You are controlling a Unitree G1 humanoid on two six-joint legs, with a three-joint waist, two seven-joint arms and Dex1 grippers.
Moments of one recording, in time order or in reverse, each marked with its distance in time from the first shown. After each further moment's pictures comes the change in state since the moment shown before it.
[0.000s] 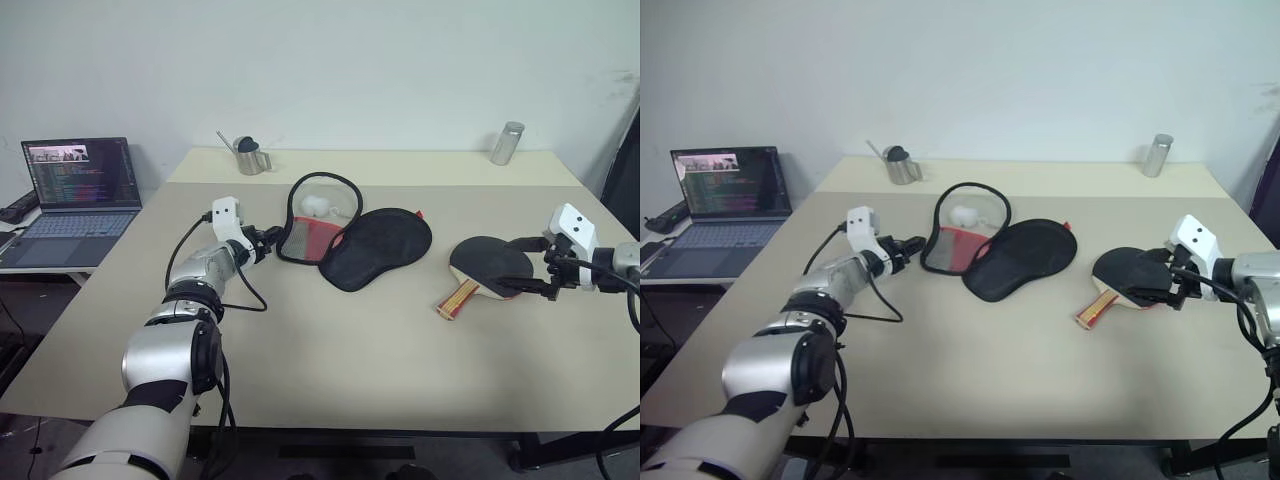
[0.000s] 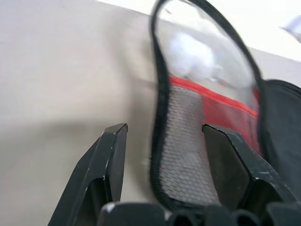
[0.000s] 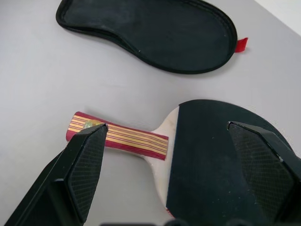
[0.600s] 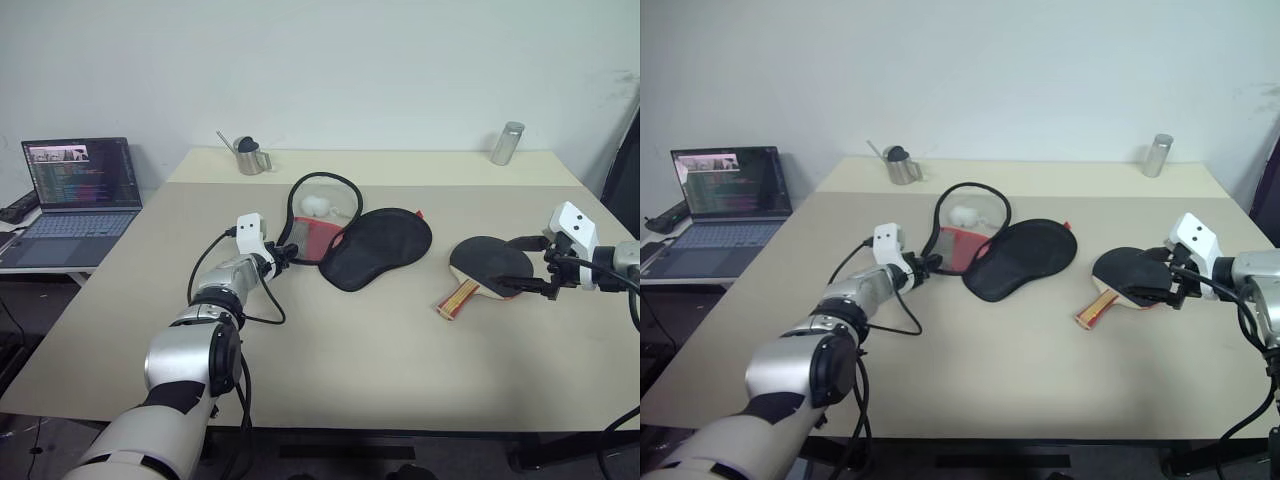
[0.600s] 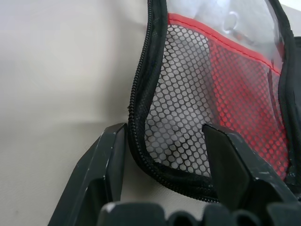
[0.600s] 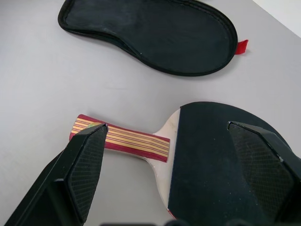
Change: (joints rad) left arm -0.003 -0.095 0.005 0.045 0.067 0.020 0.057; right arm 0.004 -0.002 -0.008 -0.030 0.001 0.036 -0.001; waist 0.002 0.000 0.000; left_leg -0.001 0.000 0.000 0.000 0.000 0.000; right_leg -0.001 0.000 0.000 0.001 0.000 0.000
